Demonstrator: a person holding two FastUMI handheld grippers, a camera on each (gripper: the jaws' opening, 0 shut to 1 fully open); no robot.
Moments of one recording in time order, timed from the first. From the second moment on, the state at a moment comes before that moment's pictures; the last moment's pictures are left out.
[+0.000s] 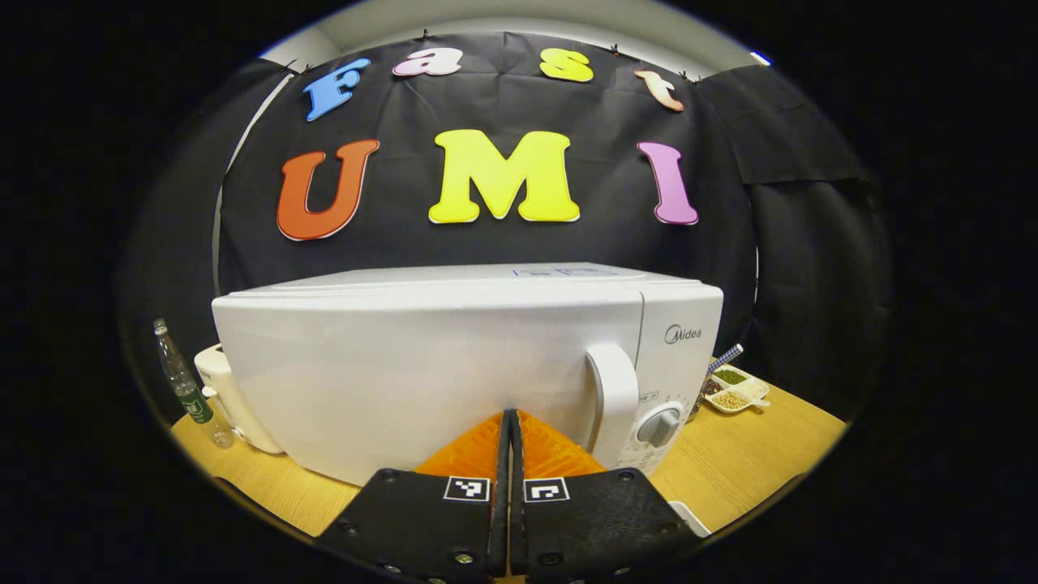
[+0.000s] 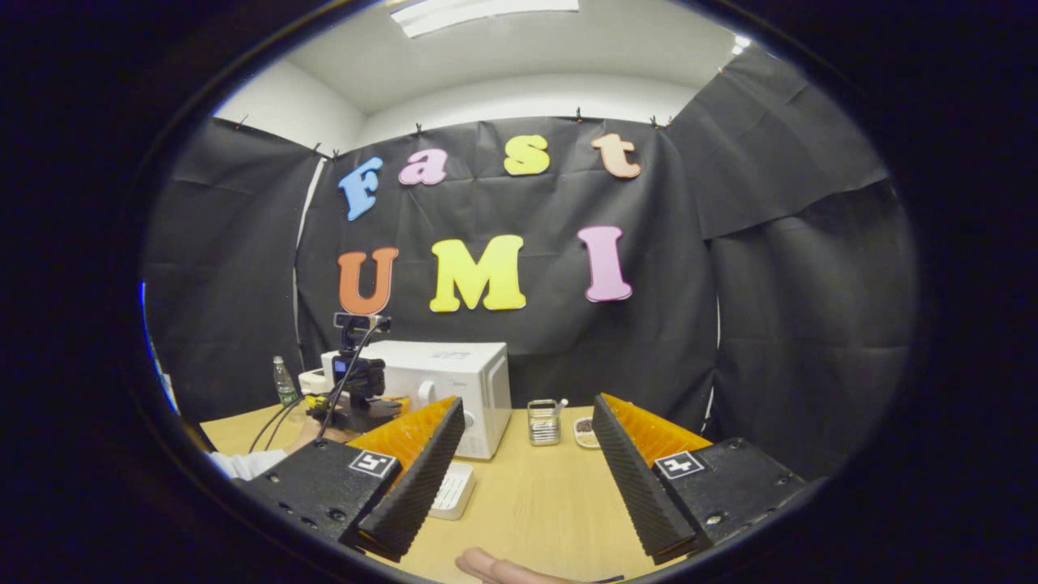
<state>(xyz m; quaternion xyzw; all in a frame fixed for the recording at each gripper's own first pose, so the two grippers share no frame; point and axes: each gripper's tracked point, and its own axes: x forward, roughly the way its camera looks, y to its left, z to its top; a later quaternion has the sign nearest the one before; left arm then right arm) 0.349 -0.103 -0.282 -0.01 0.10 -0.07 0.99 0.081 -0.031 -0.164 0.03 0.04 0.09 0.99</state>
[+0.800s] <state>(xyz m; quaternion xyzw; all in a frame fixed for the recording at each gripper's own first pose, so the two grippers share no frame) 0.298 -0.078 -0.259 -0.06 0.14 -0.05 0.99 0.049 -0.034 -0.161 0.03 0.04 0.06 1.00</state>
